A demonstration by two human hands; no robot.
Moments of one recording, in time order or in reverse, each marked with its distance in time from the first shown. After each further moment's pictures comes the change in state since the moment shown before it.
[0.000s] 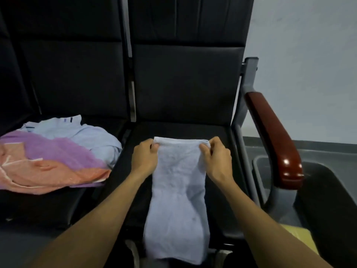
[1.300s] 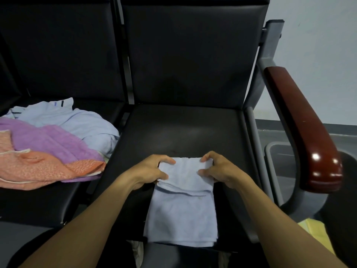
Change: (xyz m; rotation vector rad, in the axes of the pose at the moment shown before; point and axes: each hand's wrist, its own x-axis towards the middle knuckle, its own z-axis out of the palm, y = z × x) left_hand 0.008 -0.052 0.027 -0.160 -0.790 -0.222; right_hand 0.026 0.064 0.033 0.031 -0.683 0.470
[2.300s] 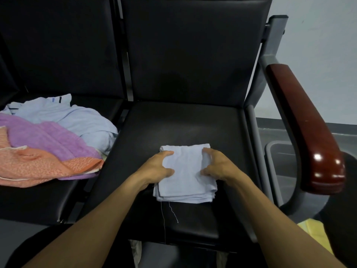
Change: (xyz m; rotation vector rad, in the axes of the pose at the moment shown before) left_hand 0.014 -0.001 0.020 0.081 0.126 -0.008; right_hand -0.002 -0.010 -0.005 -0.226 0.035 -0.075
